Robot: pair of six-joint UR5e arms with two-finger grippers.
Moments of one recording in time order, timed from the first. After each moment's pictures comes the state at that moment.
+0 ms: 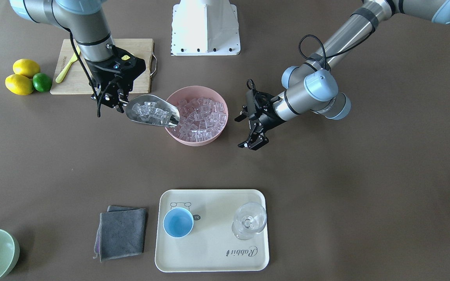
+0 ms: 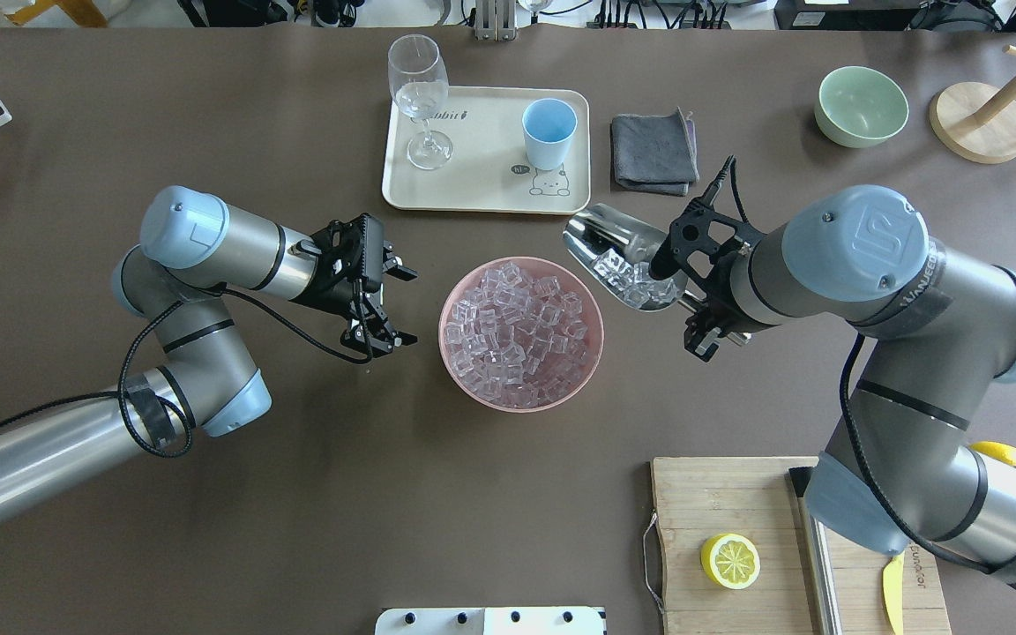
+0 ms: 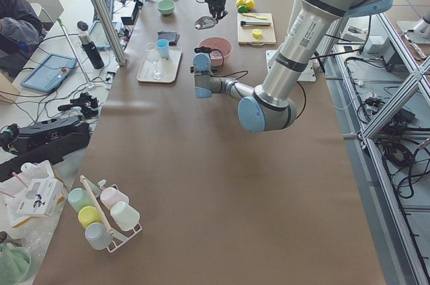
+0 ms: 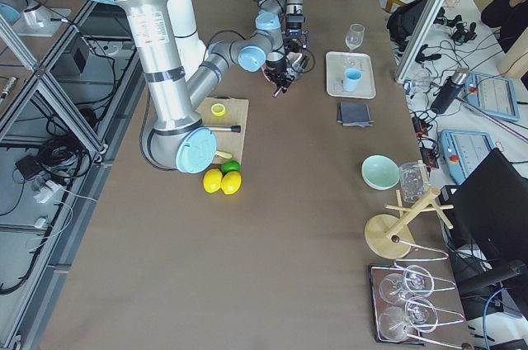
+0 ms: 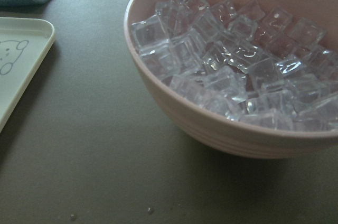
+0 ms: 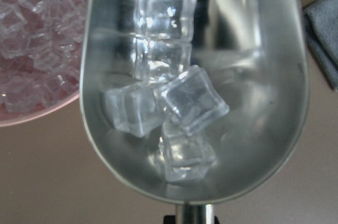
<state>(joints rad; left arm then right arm) -0.65 -2.16 -1.21 -2.80 -2.16 0.04 0.61 -1.25 2.01 -1.53 1.81 0.18</state>
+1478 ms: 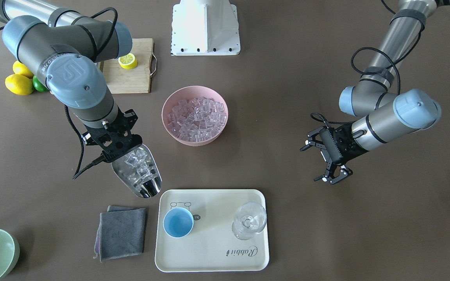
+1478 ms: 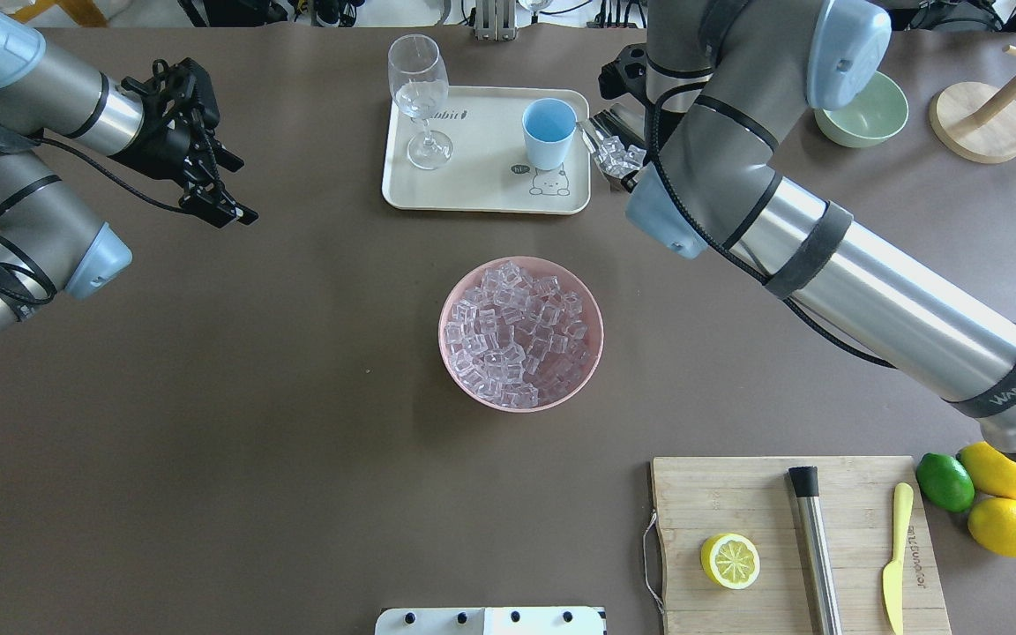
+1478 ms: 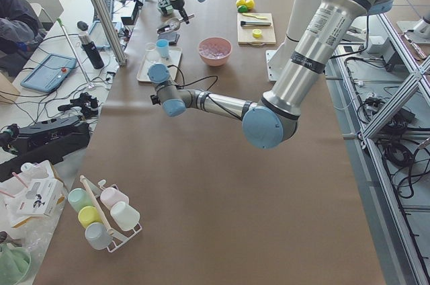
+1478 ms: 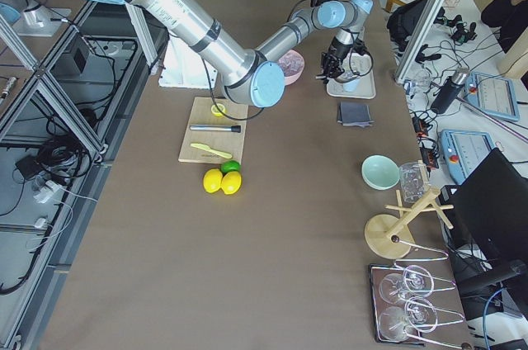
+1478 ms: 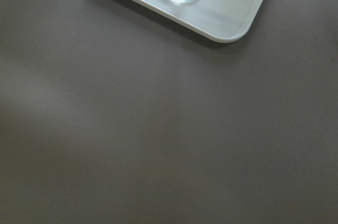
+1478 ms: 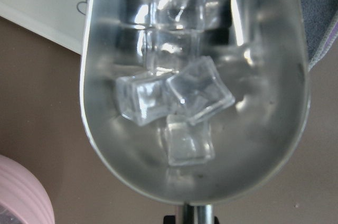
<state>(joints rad) -1.02 -2.07 -1.21 -2.42 -2.38 0.05 0.89 -0.59 1.23 -2.04 2.18 0.20</state>
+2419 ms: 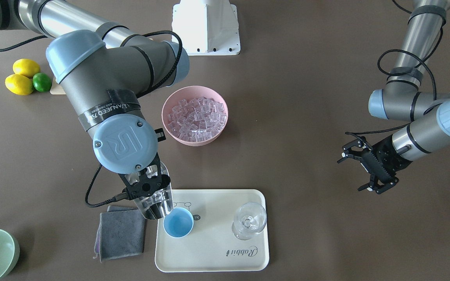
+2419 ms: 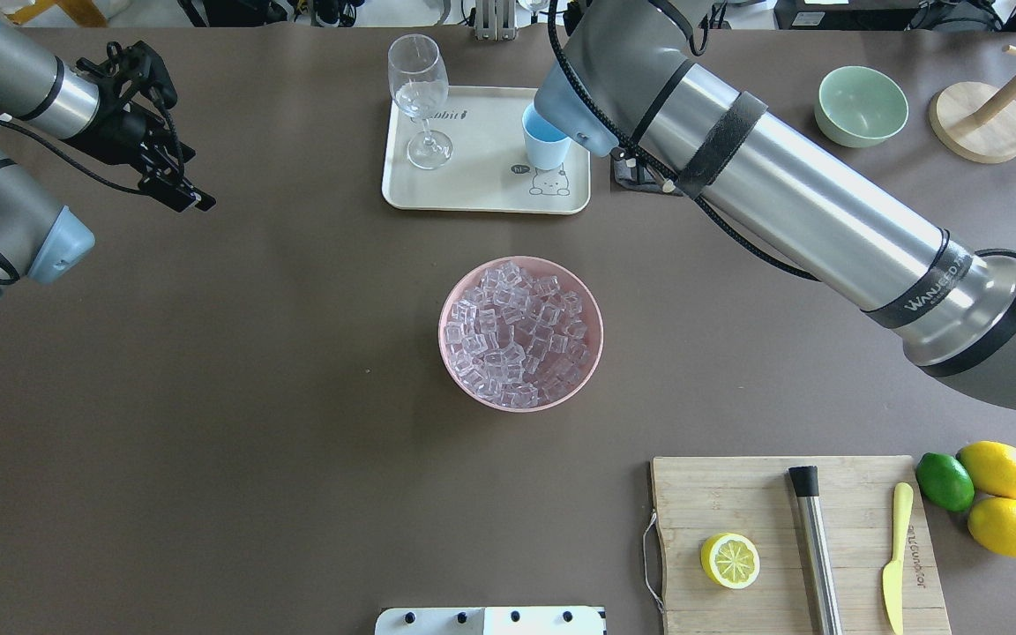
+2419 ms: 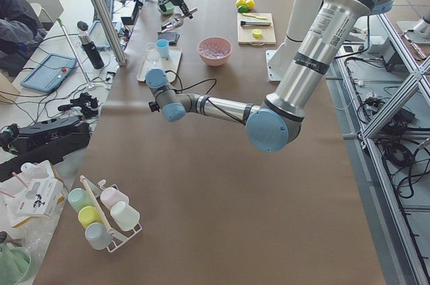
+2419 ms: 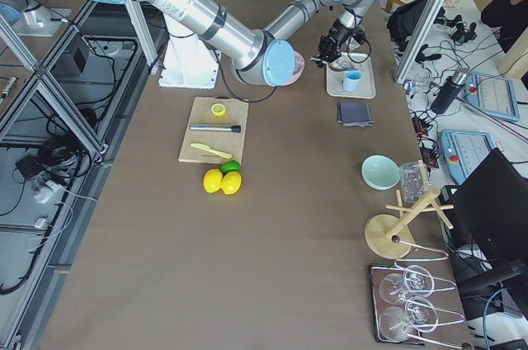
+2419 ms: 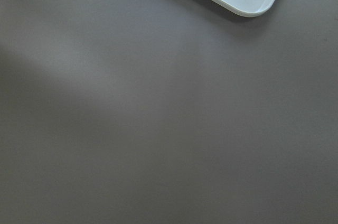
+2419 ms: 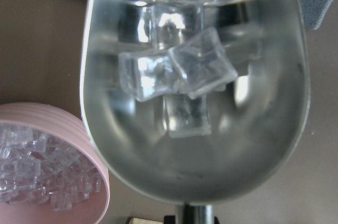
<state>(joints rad) -1.05 -2.04 -1.21 -2.37 -2.39 0.05 0.89 -0.43 1.14 -2.33 2.24 0.15</state>
